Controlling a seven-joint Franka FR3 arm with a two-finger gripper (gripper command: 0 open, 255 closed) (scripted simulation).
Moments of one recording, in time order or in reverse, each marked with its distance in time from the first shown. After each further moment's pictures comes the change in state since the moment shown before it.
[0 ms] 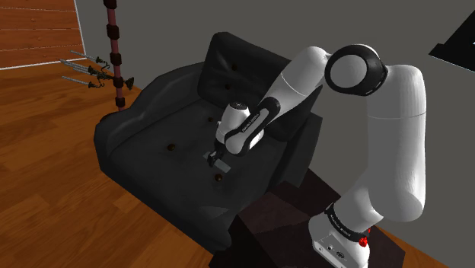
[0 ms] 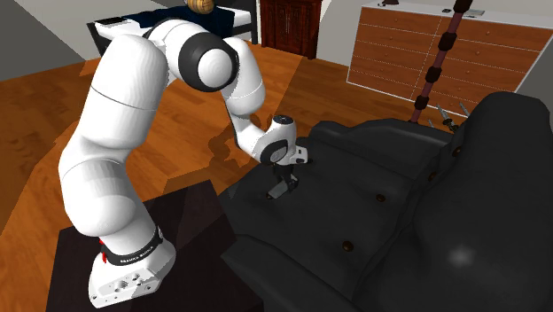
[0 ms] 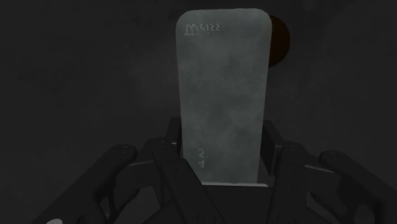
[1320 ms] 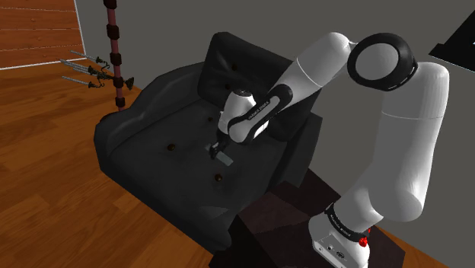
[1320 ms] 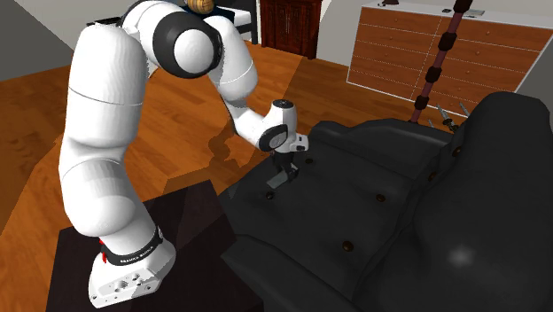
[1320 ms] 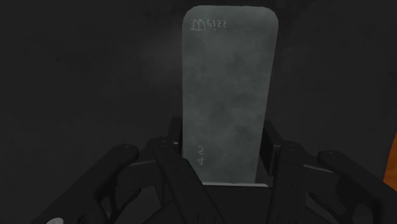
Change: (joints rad) arm -0.009 -0.149 0.018 -0.047 0.010 -0.103 -0.005
